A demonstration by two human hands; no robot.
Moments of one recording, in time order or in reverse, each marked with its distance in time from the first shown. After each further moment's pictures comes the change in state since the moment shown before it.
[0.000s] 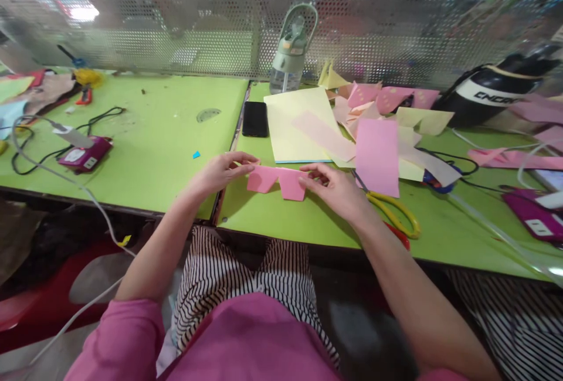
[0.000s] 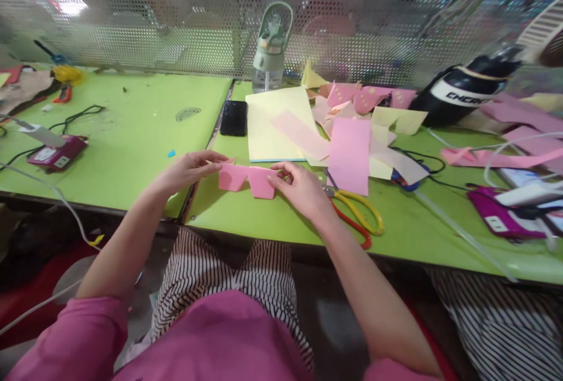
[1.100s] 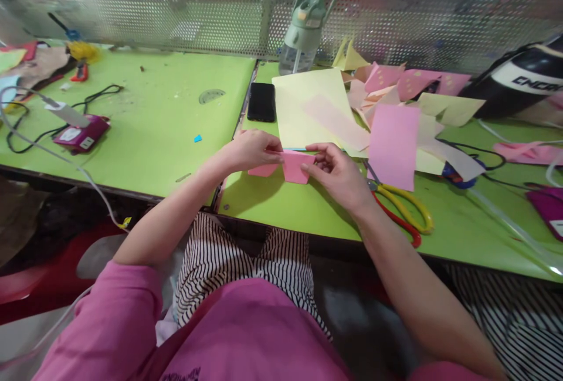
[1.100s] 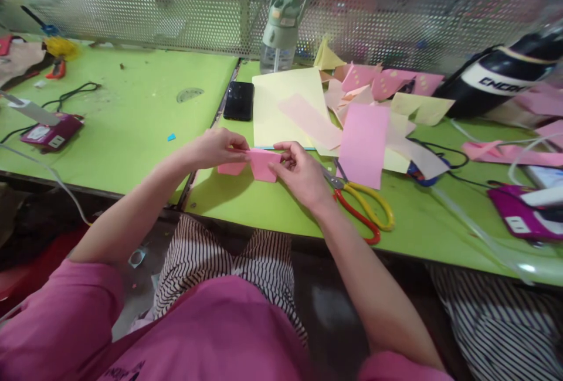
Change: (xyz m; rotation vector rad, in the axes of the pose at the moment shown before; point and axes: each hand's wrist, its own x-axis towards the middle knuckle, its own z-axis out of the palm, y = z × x) left_hand 0.034 0.044 0.017 0.494 -0.136 0.052; right_hand 0.007 0.001 0.018 0.225 0.042 -0.032
